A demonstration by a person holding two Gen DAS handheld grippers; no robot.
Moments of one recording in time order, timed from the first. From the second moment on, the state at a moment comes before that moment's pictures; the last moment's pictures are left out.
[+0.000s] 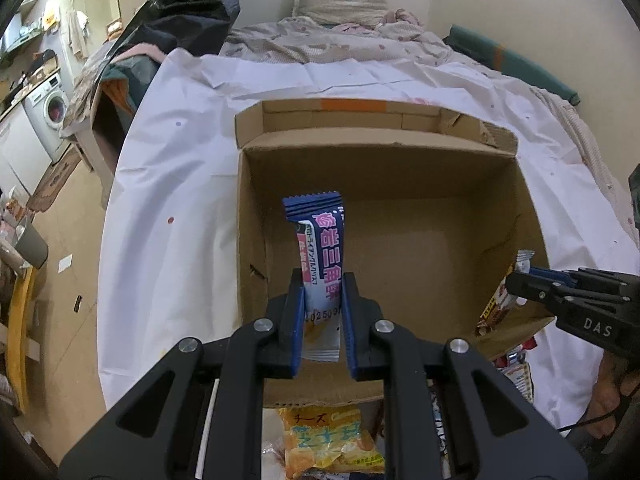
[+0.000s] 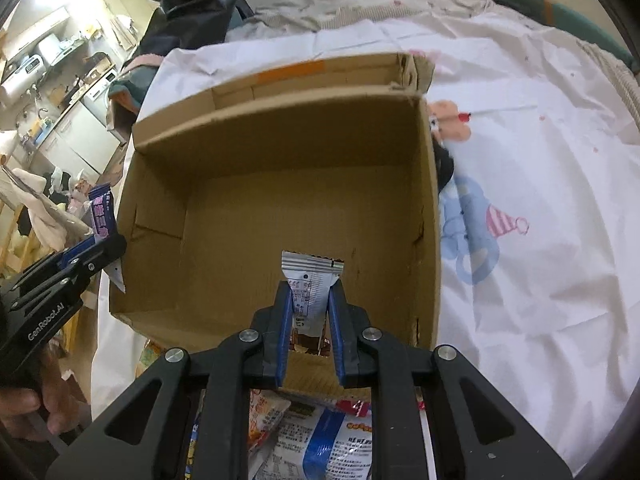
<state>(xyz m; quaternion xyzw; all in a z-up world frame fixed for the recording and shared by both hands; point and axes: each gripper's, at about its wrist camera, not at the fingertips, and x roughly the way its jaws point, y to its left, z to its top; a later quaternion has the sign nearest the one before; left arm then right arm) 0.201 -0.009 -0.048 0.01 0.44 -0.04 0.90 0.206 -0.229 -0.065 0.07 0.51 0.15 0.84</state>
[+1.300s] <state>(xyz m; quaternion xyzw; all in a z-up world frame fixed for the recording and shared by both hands) 0.175 0.000 -0.014 -0.01 0.36 -0.02 0.93 0.197 -0.245 -0.026 0.11 0.42 0.14 0.89</state>
